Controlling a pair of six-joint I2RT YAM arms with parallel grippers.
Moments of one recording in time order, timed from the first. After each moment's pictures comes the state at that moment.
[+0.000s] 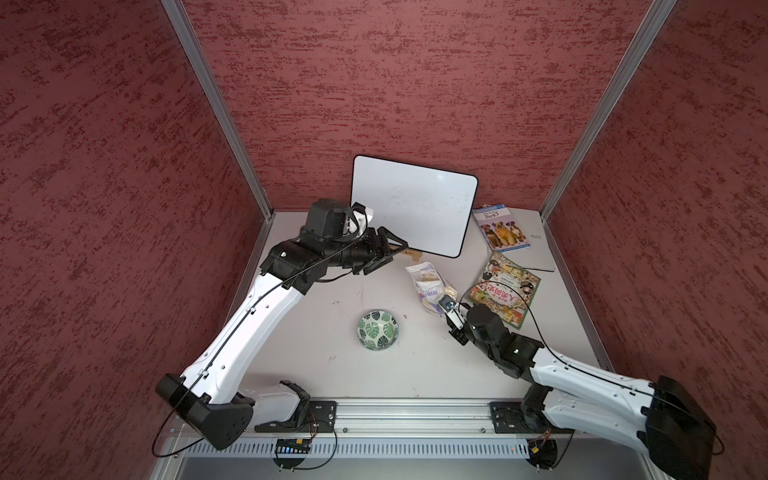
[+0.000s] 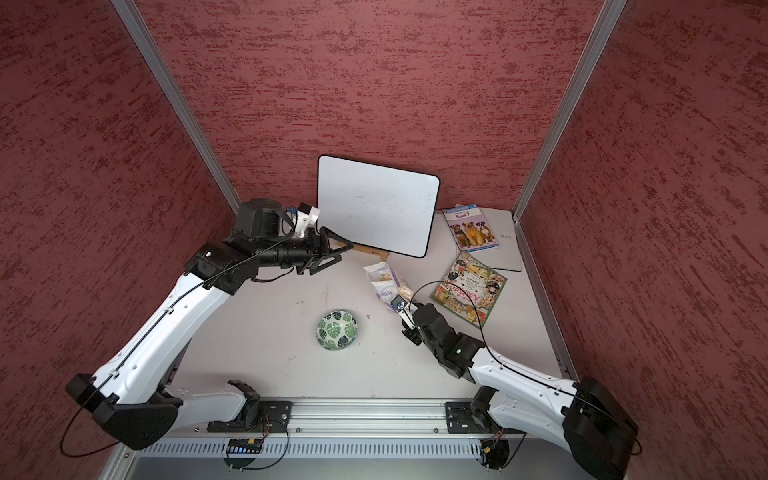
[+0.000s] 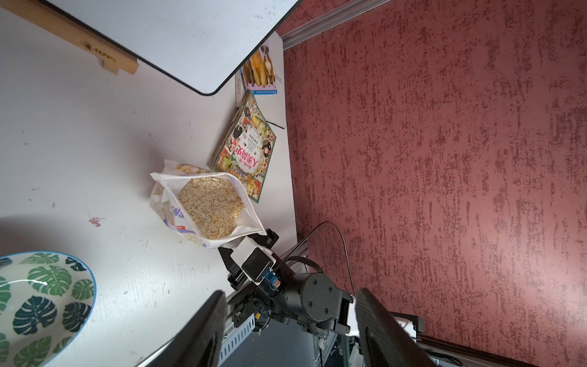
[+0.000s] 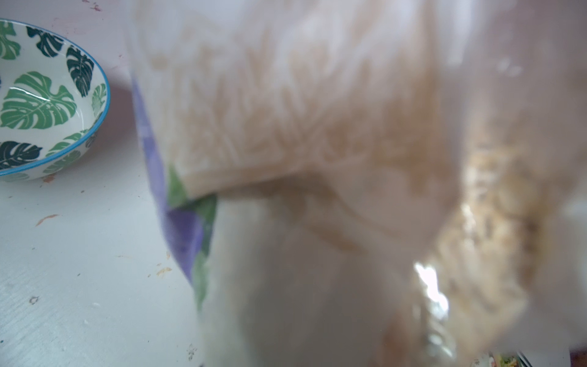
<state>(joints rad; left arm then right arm) -0.50 1.27 1.53 -0.79 0.55 -0.93 0.84 1.00 0.44 -0.02 0.32 -0.27</state>
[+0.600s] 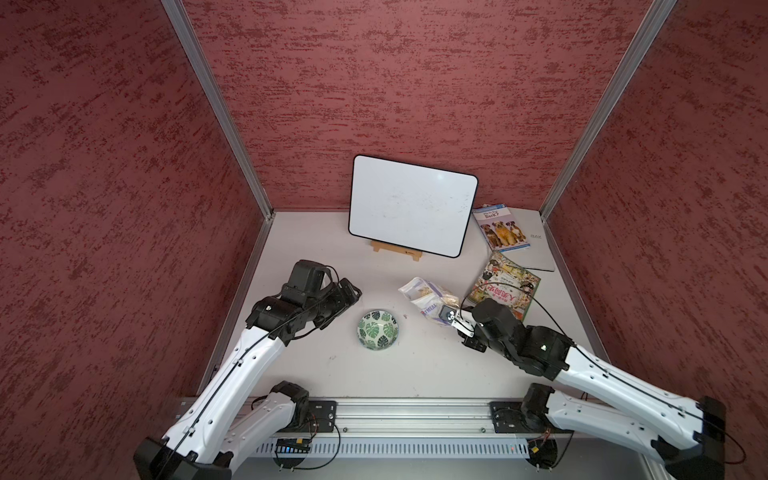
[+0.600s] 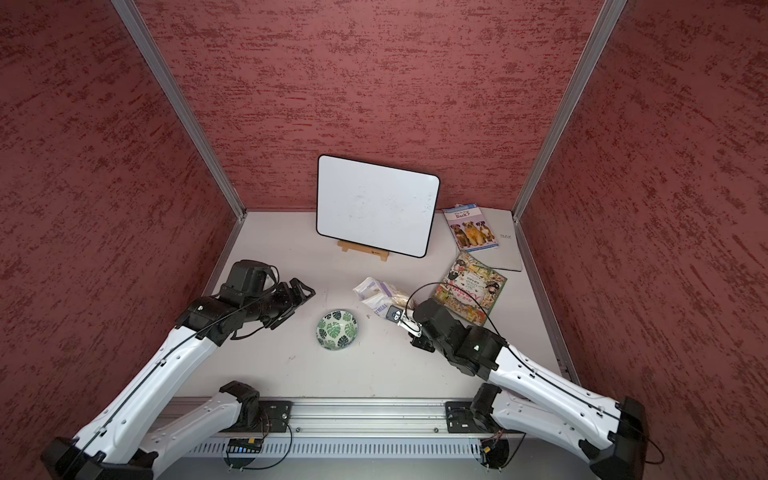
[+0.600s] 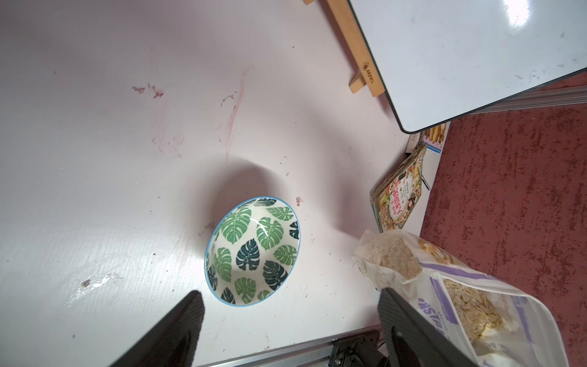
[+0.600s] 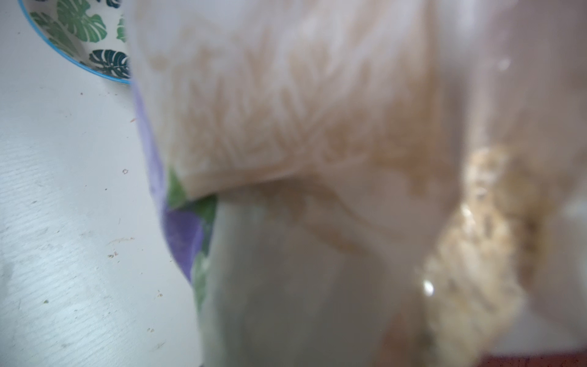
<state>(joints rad) -0.36 0.91 0.90 -0.87 0.23 -0.96 0.95 0.87 0.74 -0.65 0.30 -0.46</state>
